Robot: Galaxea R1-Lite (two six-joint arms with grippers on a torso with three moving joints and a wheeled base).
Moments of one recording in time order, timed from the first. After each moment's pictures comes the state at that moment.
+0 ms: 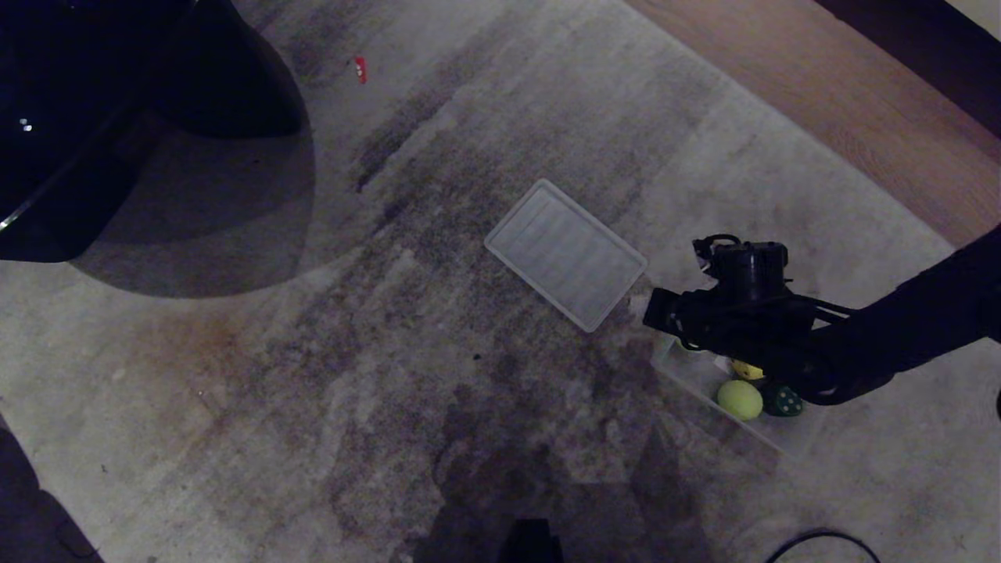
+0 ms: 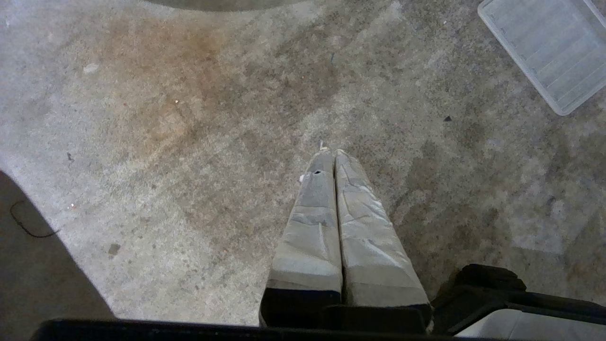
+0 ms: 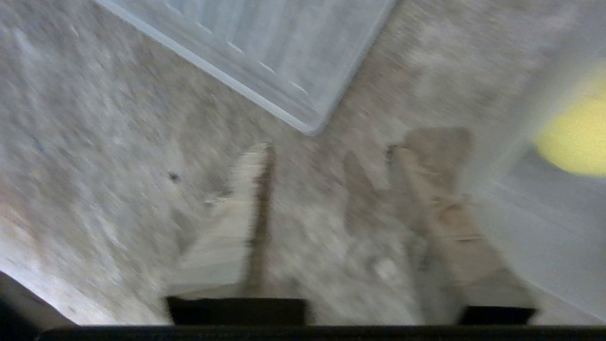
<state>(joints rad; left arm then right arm) 0.00 0.00 0.00 -0.01 0.07 -0.13 0.31 2.07 -1.02 -0.72 0.00 0.45</state>
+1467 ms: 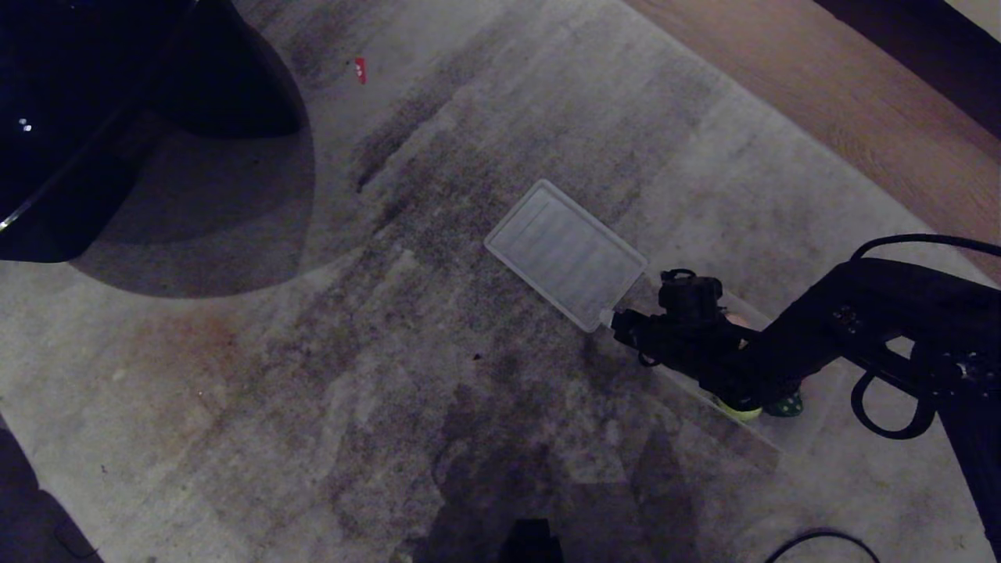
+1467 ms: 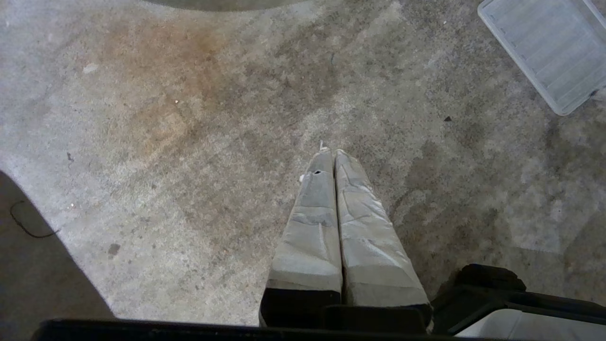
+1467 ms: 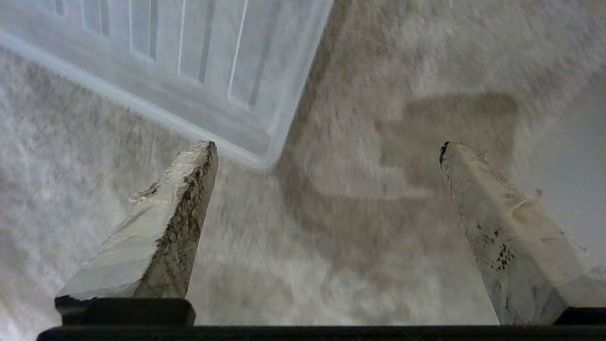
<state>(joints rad) 0.00 0.00 0.00 -0.01 0.06 -0.13 0.31 2.37 -1.22 -0.78 -0.09 0.56</state>
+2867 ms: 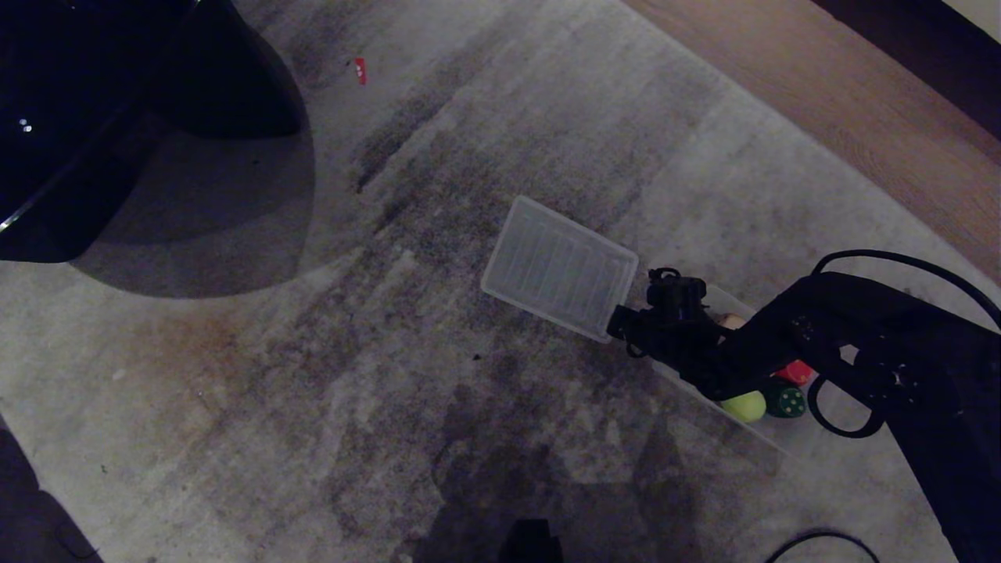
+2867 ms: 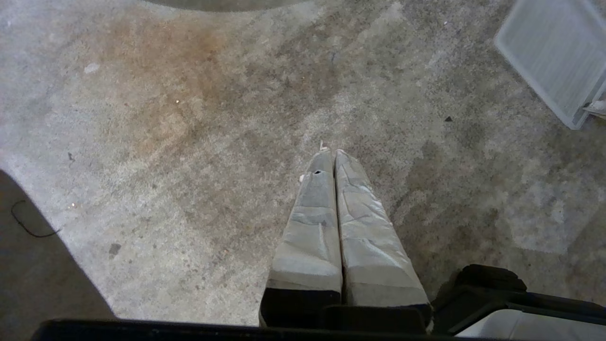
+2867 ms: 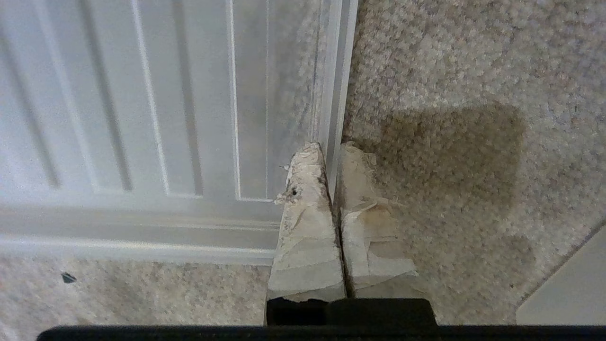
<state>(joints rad) 0.00 0.00 0.00 -0.01 0.07 -0.13 0.27 2.52 -1.40 -0.75 -0.09 0.47</state>
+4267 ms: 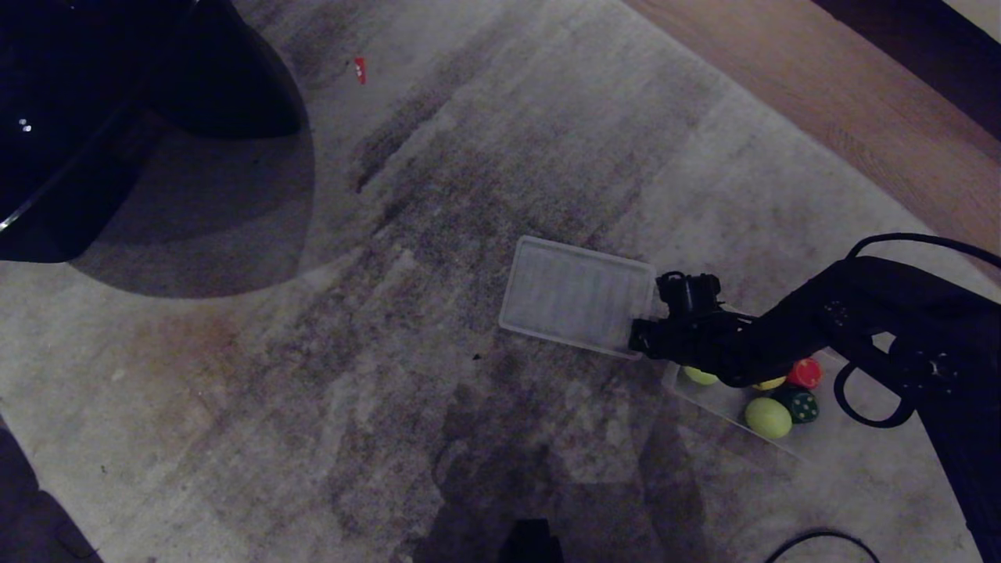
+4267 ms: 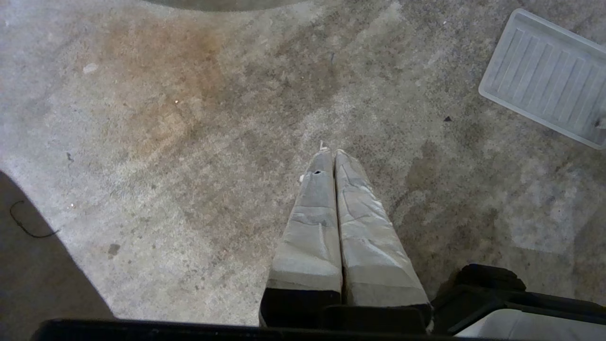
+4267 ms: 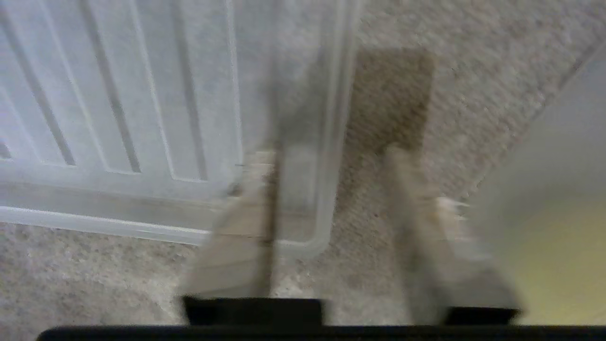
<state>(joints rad) 0.00 0.00 0.00 -0.01 0.07 -0.13 0.25 2.45 -1.39 -0.53 -0.13 0.32</state>
